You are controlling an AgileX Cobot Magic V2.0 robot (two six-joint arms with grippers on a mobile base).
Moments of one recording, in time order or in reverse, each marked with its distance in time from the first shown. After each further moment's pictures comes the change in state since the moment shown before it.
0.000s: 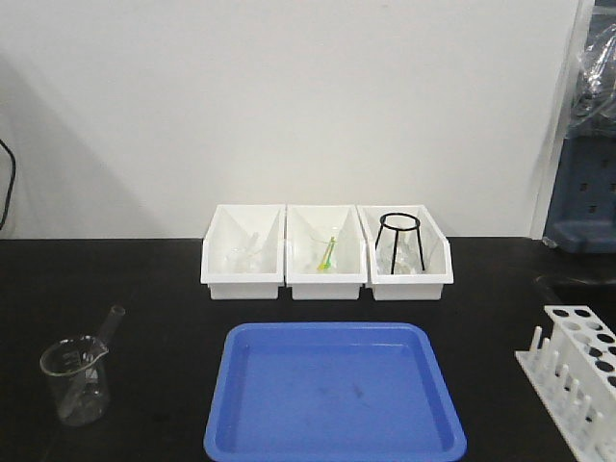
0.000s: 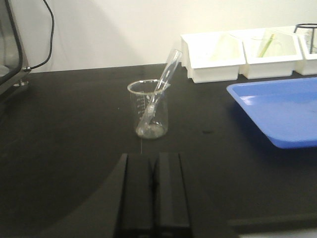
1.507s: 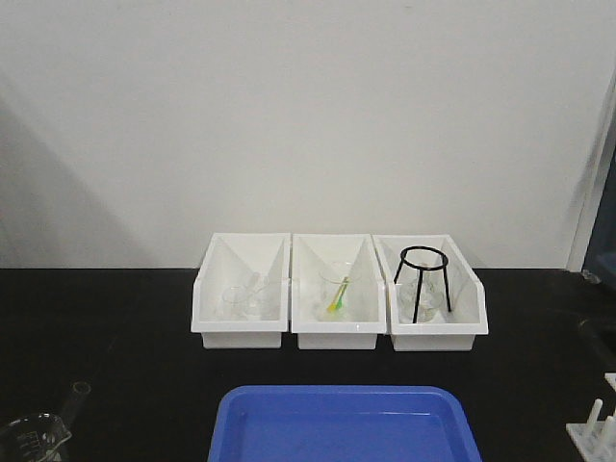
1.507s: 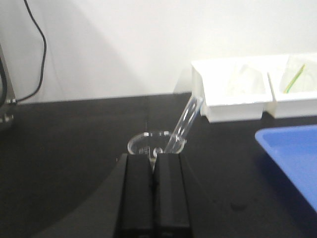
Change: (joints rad) left arm 0.000 0.000 0.000 0.000 -0.092 0.000; right arm 0.000 0.000 0.000 0.000 0.000 0.000
